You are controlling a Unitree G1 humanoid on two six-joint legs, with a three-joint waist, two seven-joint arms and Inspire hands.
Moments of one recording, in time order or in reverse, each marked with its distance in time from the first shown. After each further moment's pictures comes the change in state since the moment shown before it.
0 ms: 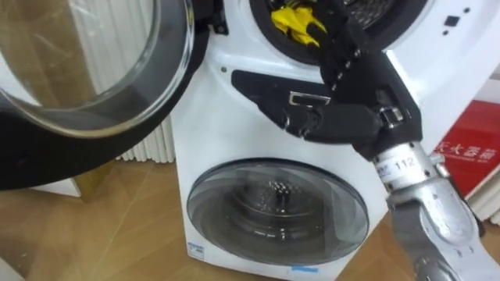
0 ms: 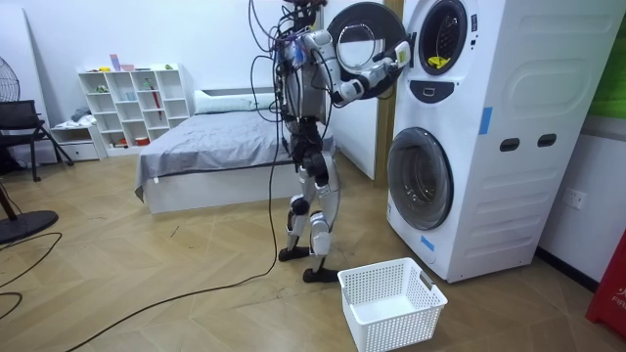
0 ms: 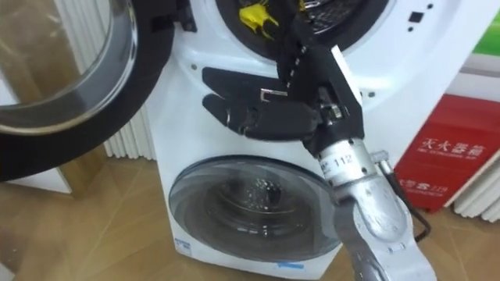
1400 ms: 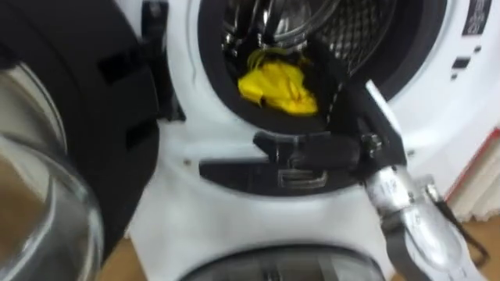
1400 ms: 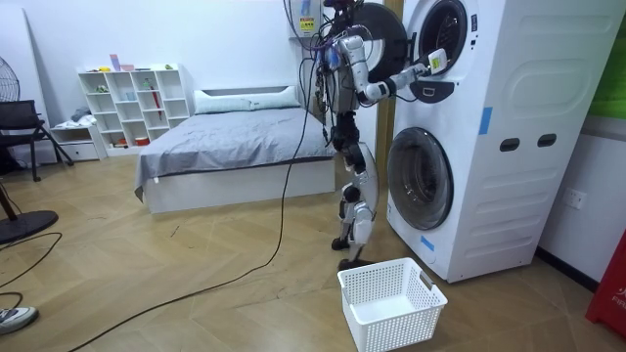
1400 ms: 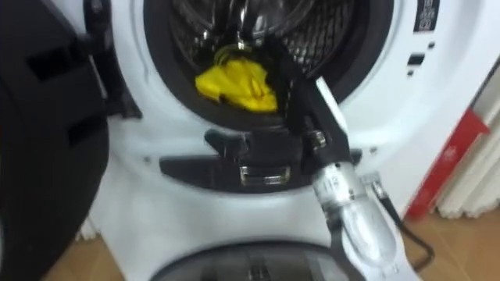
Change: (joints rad) left arm 0.031 0.045 0.022 -0.025 -0.029 0.017 -0.050; right arm 0.129 -0.064 0.072 -0.044 -0.098 0.044 -0.053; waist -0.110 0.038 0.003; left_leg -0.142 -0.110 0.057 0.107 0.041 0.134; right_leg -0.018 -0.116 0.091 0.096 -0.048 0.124
